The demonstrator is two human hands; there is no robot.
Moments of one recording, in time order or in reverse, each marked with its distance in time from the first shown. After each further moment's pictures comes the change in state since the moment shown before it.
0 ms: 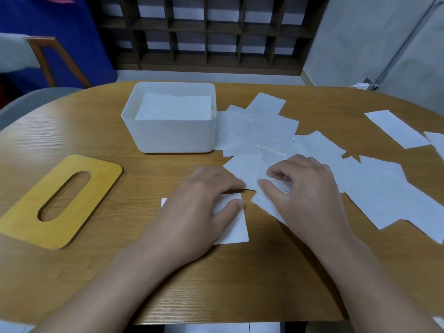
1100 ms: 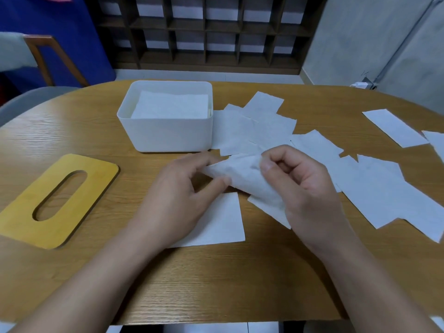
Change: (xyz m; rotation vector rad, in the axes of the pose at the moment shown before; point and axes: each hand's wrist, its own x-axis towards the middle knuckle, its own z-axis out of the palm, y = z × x) left_hand 0.010 -0.008 -0.013 -0.228 0.110 -0.123; right_hand -0.008 -0.027 -0.025 0.930 -0.172 0.122
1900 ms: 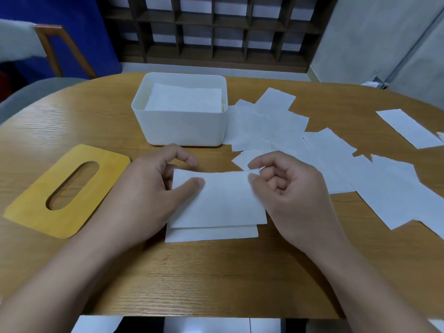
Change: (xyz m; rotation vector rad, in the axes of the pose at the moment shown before) left_hand -0.024 -0.015 -0.051 0.014 0.018 -0.214; right_hand 0.000 0.014 0.028 -0.204 0.036 -0.011
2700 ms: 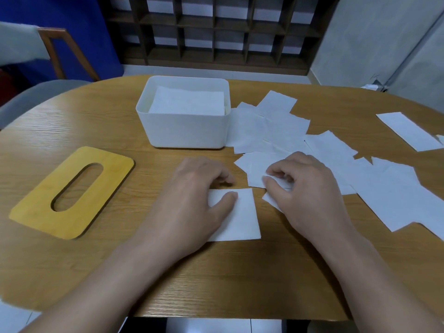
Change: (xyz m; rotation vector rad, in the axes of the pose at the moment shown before) left_hand 0.000 0.013 0.043 0.259 0.006 0.231; right_hand 0.020 0.026 -0.017 -0.667 0.068 -0.135
